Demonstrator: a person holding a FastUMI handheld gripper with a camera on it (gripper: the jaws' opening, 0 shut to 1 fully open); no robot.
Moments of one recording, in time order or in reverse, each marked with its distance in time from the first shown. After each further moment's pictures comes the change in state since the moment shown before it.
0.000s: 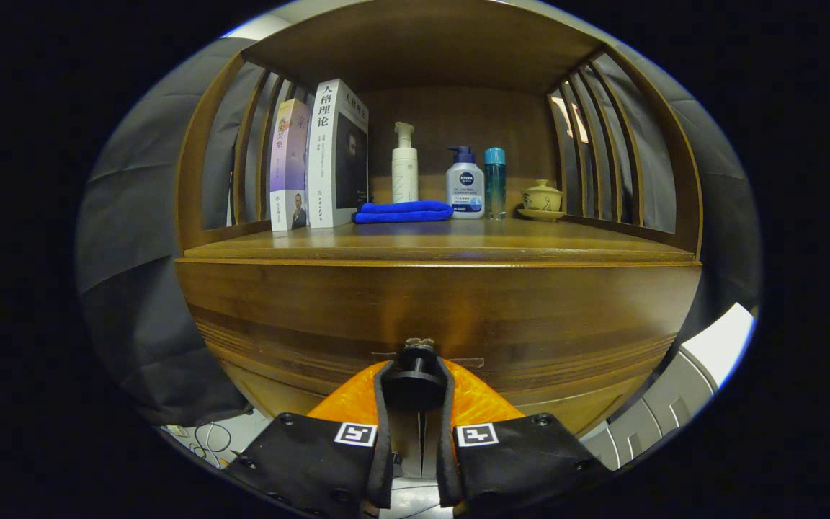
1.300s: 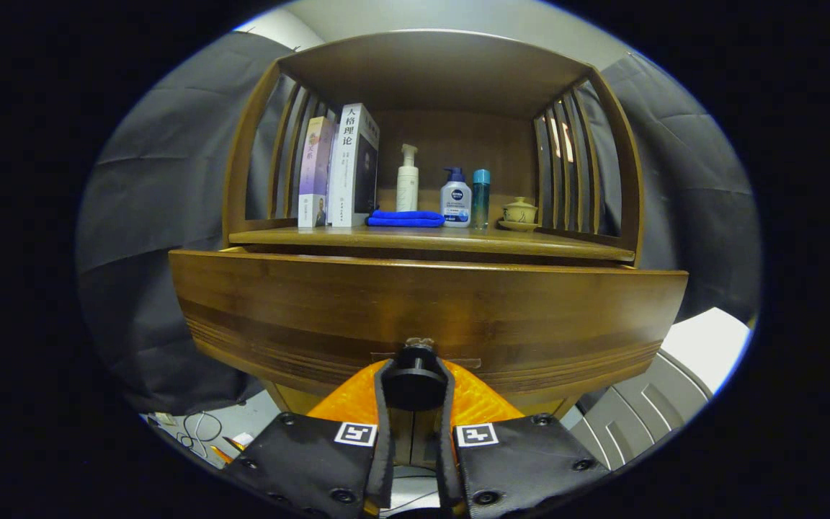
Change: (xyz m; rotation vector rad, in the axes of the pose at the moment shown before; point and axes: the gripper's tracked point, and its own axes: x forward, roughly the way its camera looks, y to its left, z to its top) arm -0.092 0.006 -0.026 -0.041 -0.064 -0.044
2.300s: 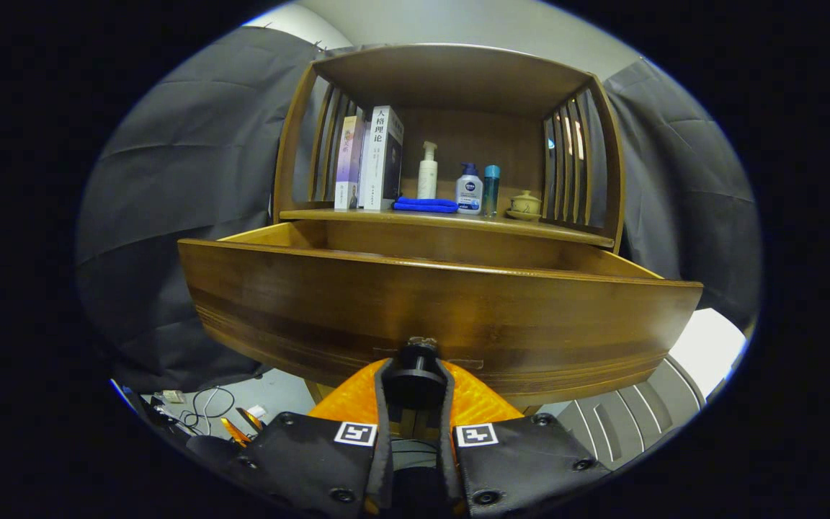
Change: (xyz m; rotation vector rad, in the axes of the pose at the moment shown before) arm -0.080 0.005 -0.028 -0.042 0.046 0.068
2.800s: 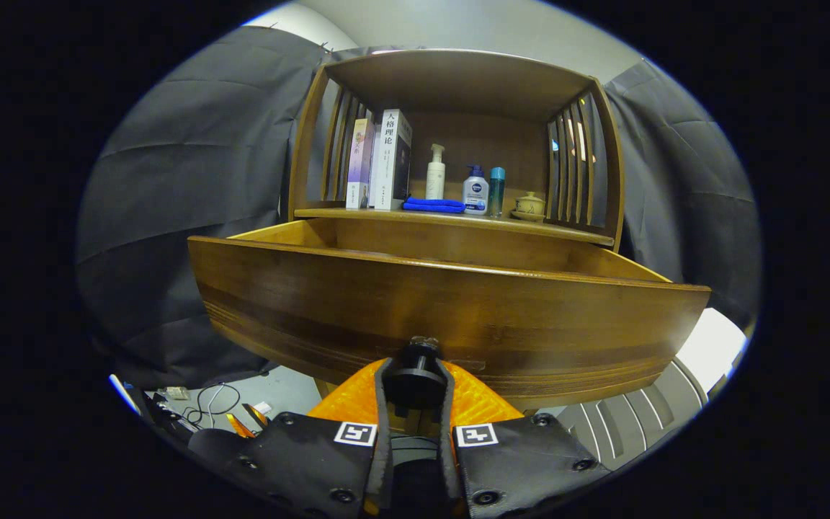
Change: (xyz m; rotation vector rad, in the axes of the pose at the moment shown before) arm -0.013 0.008 -0.006 -0.006 -0.002 0.021
